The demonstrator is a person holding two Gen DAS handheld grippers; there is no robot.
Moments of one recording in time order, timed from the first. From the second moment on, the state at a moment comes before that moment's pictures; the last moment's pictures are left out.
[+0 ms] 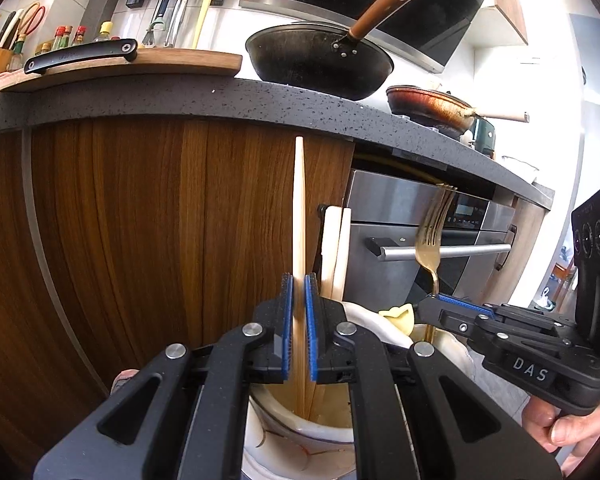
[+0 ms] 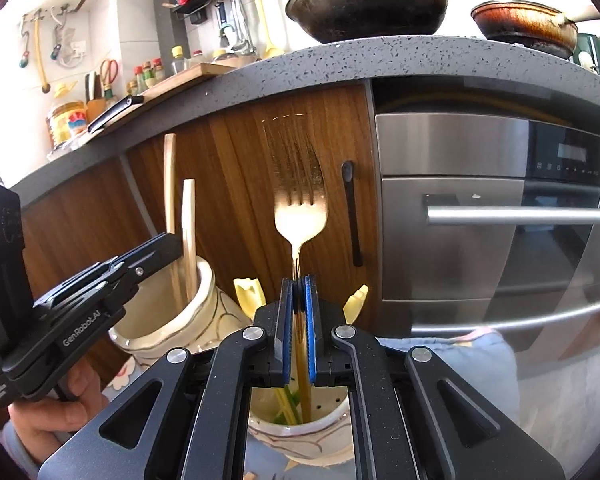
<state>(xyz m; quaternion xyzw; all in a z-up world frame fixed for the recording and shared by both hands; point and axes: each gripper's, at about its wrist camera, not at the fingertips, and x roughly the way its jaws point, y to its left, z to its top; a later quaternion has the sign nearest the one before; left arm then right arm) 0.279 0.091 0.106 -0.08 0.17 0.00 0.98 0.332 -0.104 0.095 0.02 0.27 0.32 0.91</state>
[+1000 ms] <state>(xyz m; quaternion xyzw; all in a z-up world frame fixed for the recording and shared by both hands) 0.222 0.103 0.127 -0.03 0.13 0.02 0.99 0.295 -0.151 0.109 0.03 0.22 0.30 0.93</state>
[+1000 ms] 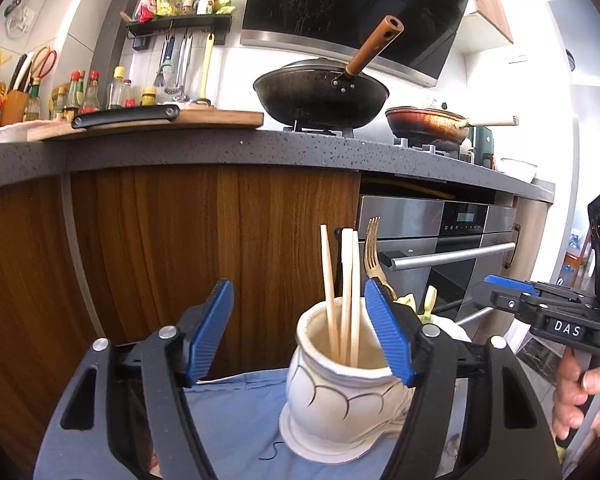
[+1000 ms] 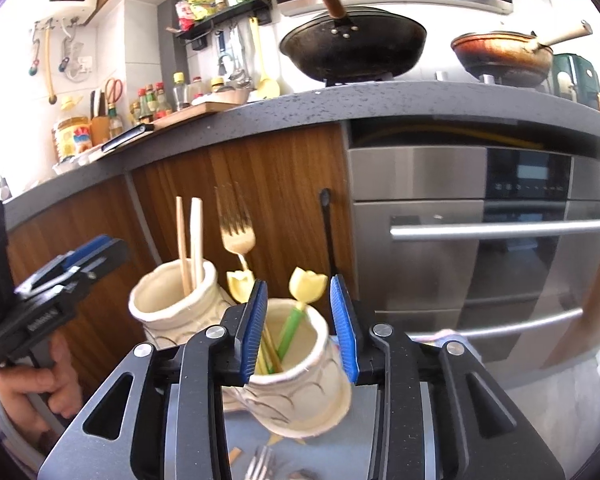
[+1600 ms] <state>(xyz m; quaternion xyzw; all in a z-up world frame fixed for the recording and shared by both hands) 0.170 0.106 0.093 -0.06 0.19 0.01 0.98 0.259 -0.183 0.063 0.04 0.28 0.27 0.92</state>
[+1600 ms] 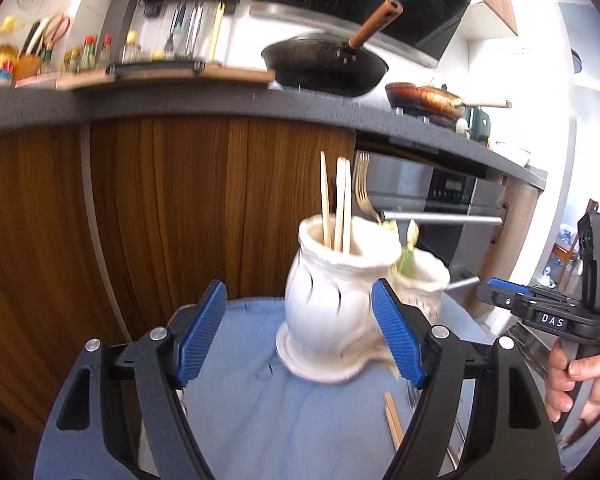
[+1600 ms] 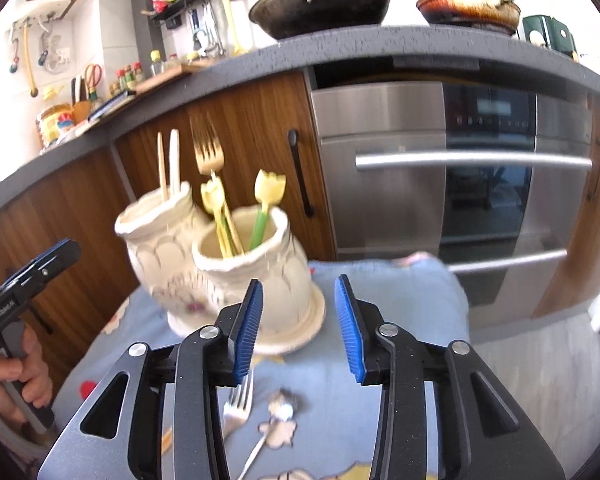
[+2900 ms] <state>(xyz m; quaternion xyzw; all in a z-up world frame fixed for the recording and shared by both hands) 0.155 0.038 0.004 0.00 0.35 -0.10 0.93 0.218 -0.170 -0.002 -0.02 0.37 0.27 0.89</state>
